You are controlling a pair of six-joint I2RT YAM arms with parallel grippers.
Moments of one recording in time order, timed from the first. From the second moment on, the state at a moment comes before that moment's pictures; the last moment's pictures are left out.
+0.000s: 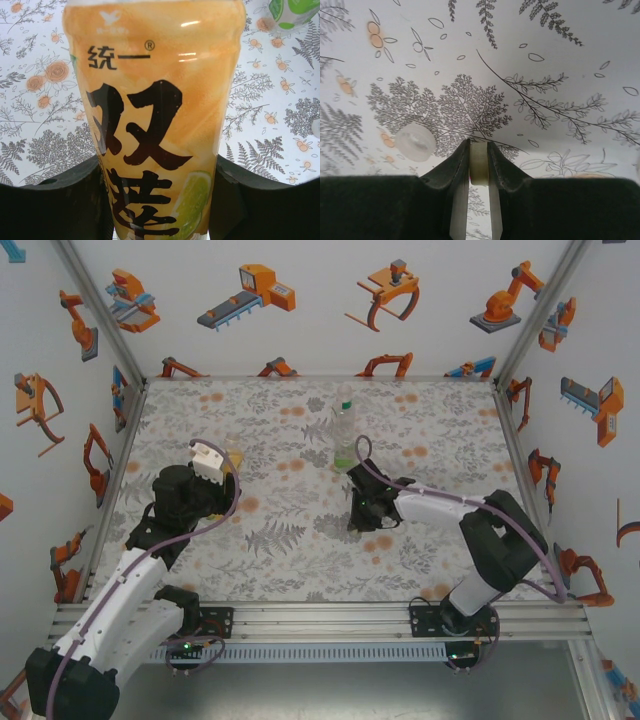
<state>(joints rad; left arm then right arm) -0.35 0.78 0.56 -0.21 0.06 0.09 0.69 1.60 0.83 -0.35 -0.06 0.79</state>
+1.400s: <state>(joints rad) -0.35 0.78 0.56 -0.21 0.05 0.09 0.70 1.71 1.02 -0.56 0.05 0.76</state>
